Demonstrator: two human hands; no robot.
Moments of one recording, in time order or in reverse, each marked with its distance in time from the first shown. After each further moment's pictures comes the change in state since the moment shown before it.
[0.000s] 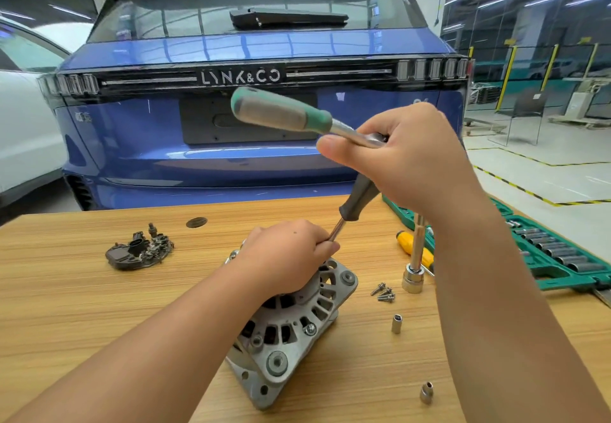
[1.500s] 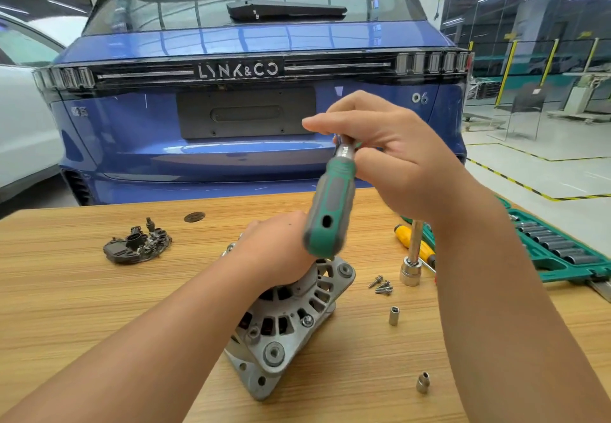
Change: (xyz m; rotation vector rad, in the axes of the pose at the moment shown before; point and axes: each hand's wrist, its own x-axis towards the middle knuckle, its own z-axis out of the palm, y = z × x) left_hand 0.008 -0.006 0.013 -0.122 0.042 -0.009; right_hand -0.006 -0.003 -0.006 0.242 -0.278 -0.299
